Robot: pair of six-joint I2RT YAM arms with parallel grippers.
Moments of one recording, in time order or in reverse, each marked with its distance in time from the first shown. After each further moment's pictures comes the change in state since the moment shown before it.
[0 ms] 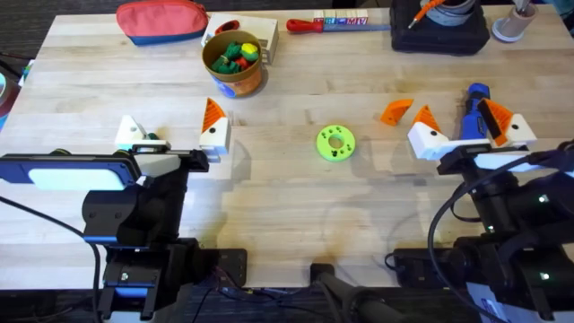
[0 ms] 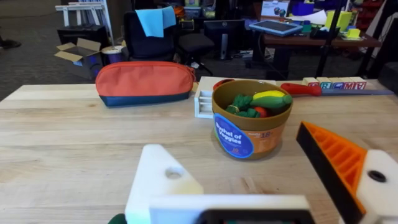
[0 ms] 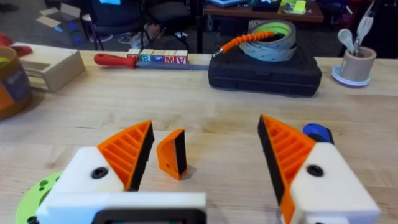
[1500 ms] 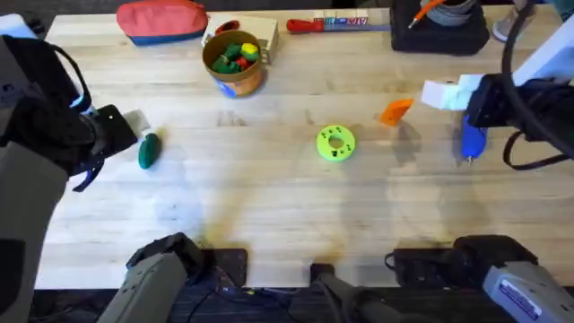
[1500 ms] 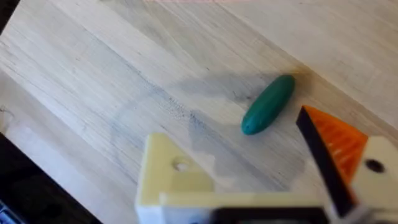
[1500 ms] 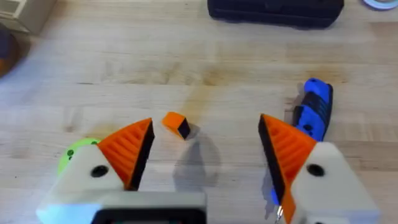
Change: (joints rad) left arm 0.416 0.986 0.734 -0.696 -0.283 -0.123; right arm 0.000 0.794 0.725 -0.501 0.008 0.031
